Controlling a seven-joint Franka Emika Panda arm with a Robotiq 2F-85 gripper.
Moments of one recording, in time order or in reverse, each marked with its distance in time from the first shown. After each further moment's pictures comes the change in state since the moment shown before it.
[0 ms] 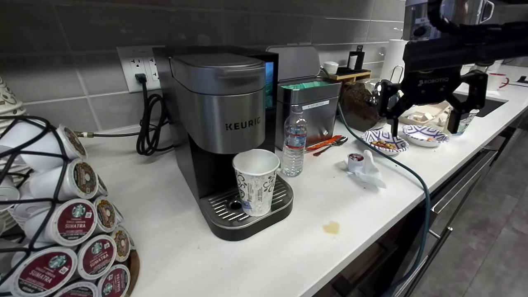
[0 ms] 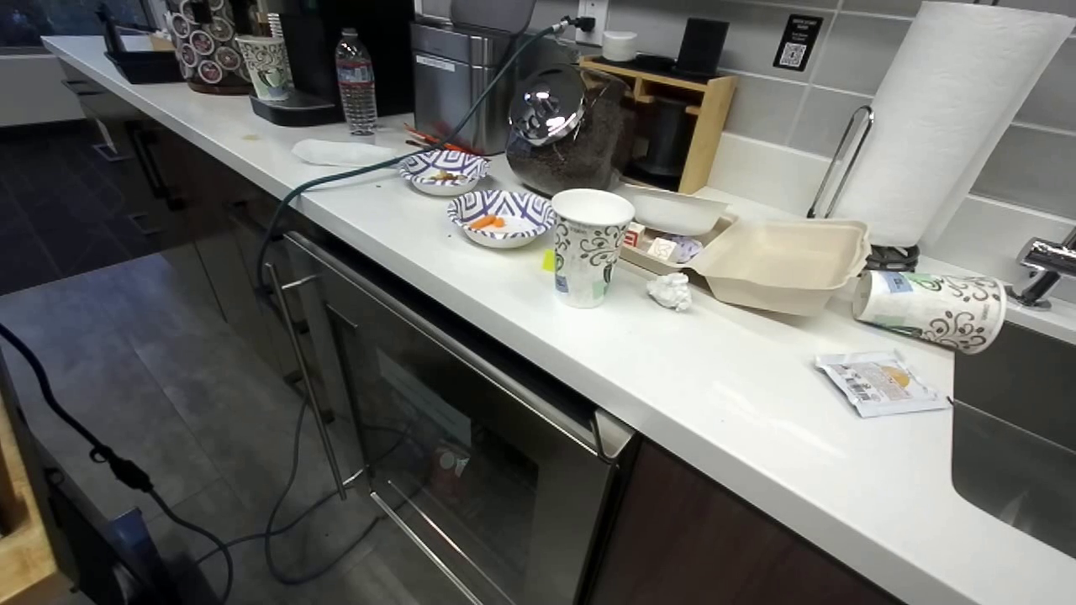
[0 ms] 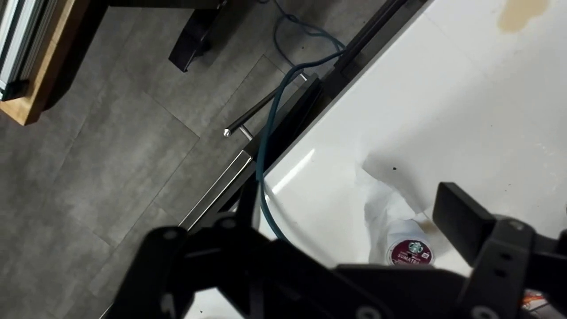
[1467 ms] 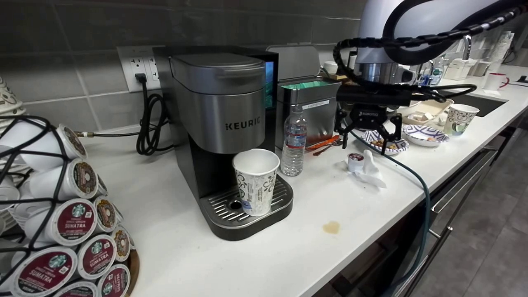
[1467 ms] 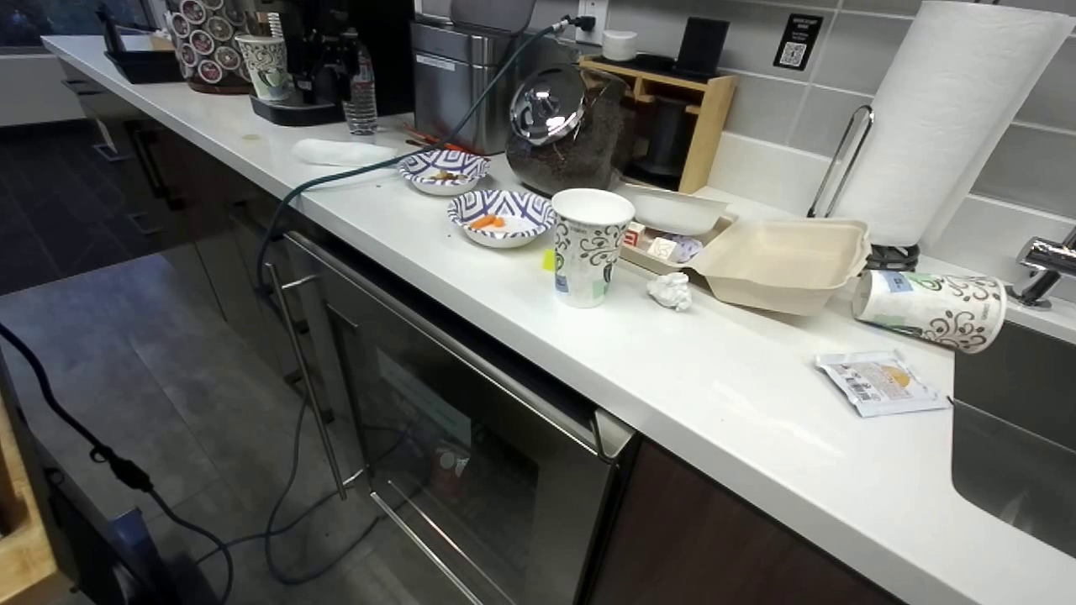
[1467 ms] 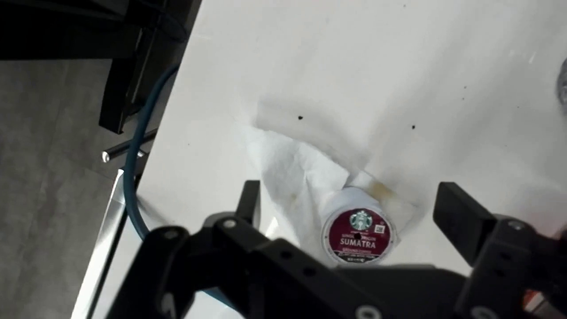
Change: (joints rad) arm 0.064 0.355 -0.243 0.203 0.141 0.238 0.023
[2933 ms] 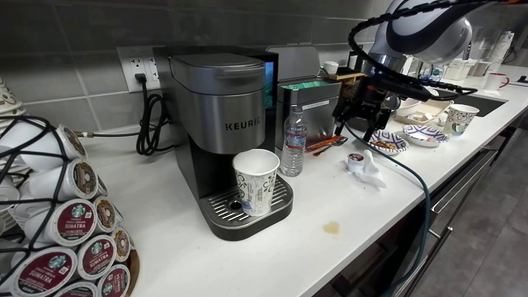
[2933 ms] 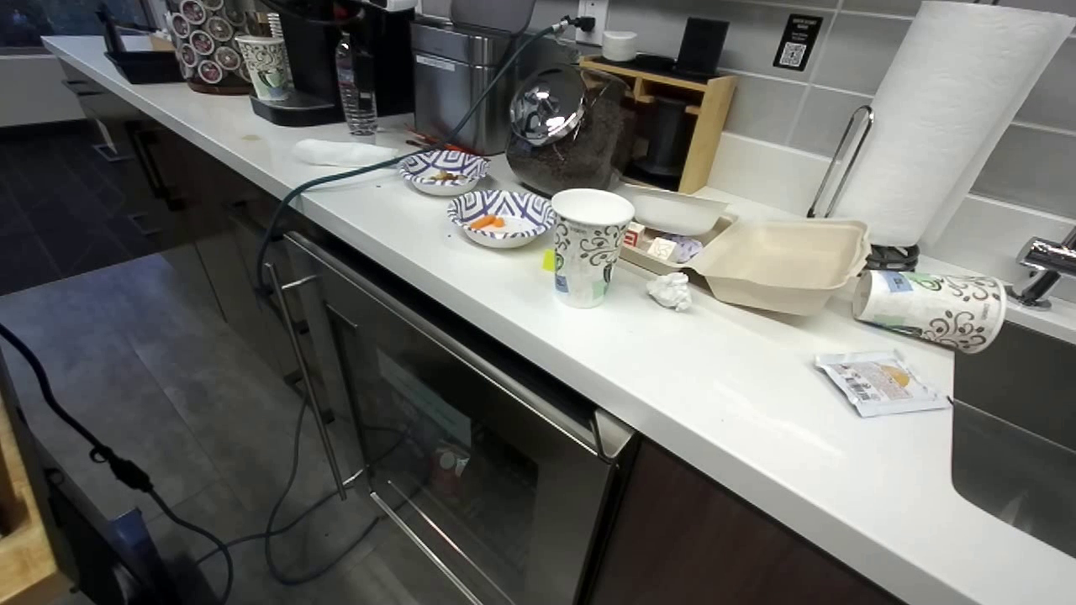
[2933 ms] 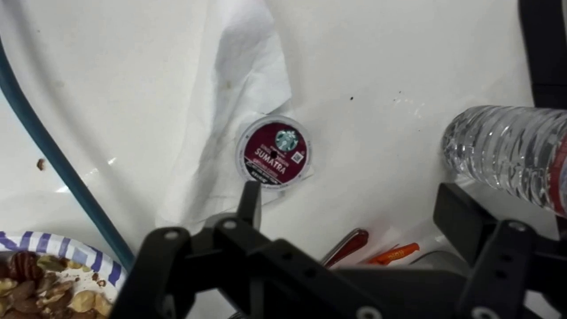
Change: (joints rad) arm -0.107 0.016 -0.007 -0.004 0.288 0.176 -0.926
